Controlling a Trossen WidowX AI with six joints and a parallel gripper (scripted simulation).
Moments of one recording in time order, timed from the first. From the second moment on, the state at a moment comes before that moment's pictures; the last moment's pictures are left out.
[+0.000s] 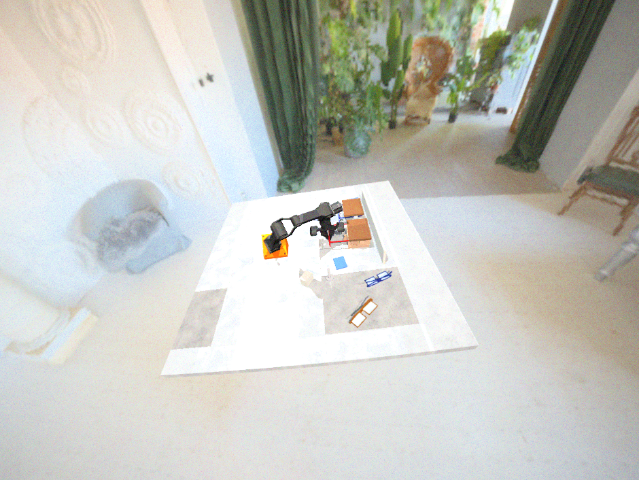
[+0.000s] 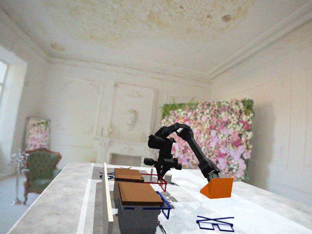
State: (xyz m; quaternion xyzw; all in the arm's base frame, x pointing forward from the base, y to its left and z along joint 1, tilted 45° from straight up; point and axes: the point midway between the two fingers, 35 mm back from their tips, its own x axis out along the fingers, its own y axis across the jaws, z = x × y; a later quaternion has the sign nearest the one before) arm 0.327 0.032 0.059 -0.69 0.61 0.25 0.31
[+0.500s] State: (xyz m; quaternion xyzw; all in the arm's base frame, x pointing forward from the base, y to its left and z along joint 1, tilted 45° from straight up) arm 0.348 0.032 0.060 -0.69 0.61 0.25 0.31
